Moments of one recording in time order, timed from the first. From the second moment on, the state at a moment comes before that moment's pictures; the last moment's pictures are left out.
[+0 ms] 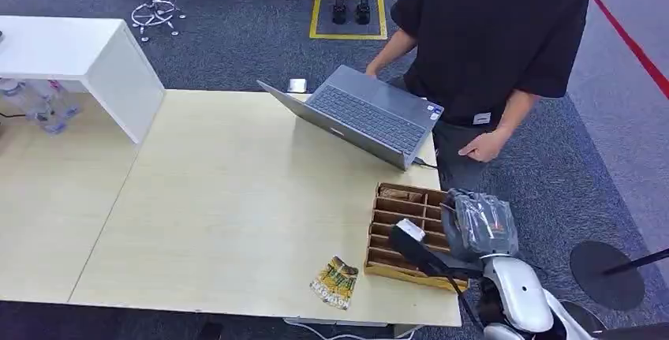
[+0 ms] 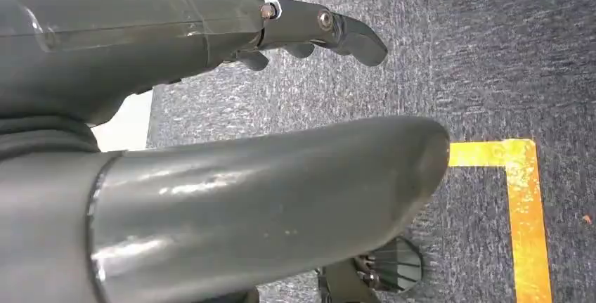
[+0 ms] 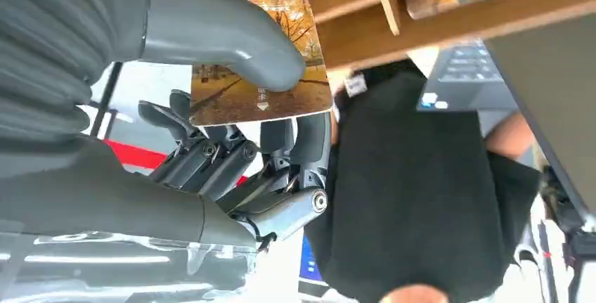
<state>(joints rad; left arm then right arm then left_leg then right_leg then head) -0.18 -0.21 1.51 -0.16 -1.49 0.60 -0.06 -0.16 -0.48 0.64 -1.96 1.00 -0.05 0.57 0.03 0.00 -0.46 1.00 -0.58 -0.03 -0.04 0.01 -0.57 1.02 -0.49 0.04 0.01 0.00</state>
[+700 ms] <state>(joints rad) -0.18 -0.21 1.51 -0.16 -1.50 0.58 -0.07 -0.21 -0.49 0.51 -2.09 1.09 -0.15 0.51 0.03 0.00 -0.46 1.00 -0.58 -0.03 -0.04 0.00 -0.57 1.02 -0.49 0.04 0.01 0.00</state>
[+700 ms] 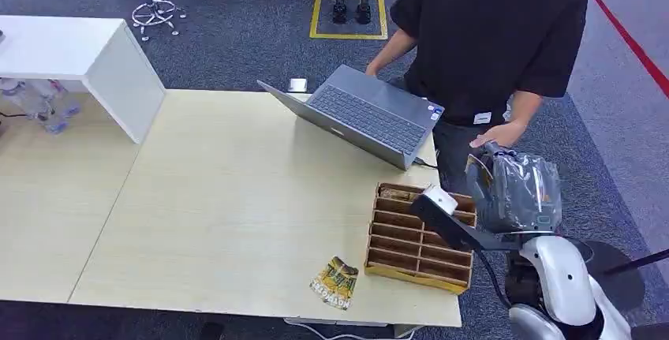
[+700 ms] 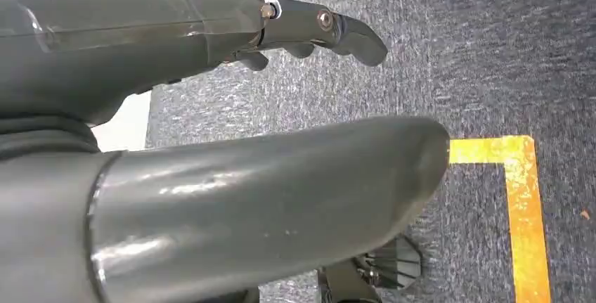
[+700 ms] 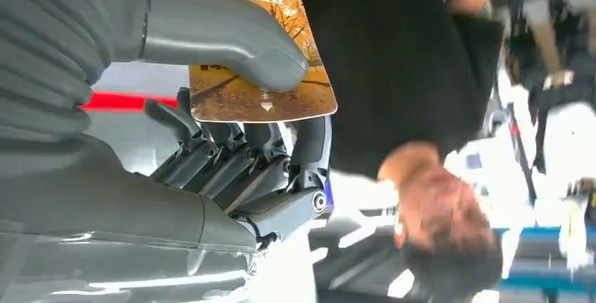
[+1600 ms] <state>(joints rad) -0.17 -0.21 1.43 -0.16 -1.50 0.54 -0.08 -0.14 -0.49 0.34 -1.84 1.15 -0.27 0.47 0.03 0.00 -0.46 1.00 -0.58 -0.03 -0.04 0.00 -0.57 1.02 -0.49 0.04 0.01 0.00</state>
